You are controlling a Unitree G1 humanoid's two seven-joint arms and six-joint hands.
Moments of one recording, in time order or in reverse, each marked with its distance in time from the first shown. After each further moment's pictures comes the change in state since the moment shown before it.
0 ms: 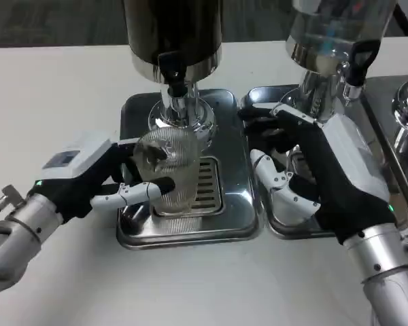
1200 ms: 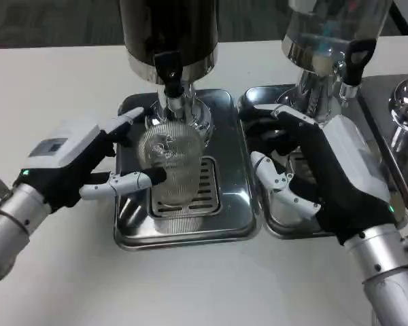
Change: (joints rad) left arm 0.060 0.056 0.048 -0.172 -0.013 0.075 0.002; right arm 0.000 -0.003 -0.001 0.010 0.005 -0.001 0.000
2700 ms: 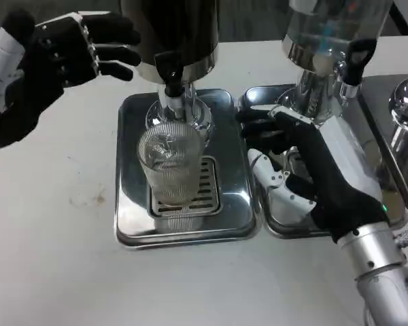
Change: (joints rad) left arm -0.101 -0.048 0.477 -0.171 -1.072 0.440 -1.199; right arm -0.026 0.022 0.000 0.067 0.033 -0.031 -0.023
